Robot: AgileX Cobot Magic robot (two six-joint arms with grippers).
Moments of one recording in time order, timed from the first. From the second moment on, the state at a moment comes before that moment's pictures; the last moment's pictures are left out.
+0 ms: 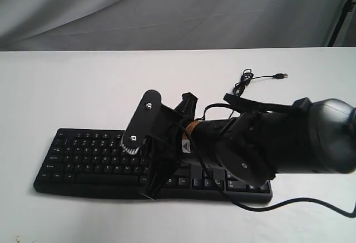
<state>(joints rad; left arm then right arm) -0.20 0.00 0.00 0.04 0.26 -0.02 0.84 1.80 -0.89 -0.03 -0.14 -0.43</state>
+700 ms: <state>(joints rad) -0.20 0.00 0.00 0.04 0.26 -0.02 0.90 0.96 -0.31 0.12 -0.22 -0.44</state>
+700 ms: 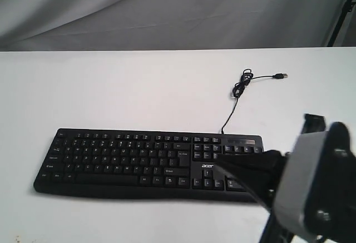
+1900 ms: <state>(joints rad) -0.20 0.00 0.00 0.04 0.26 -0.02 0.31 0.06 -0.01 0.05 0.09 -0.20</state>
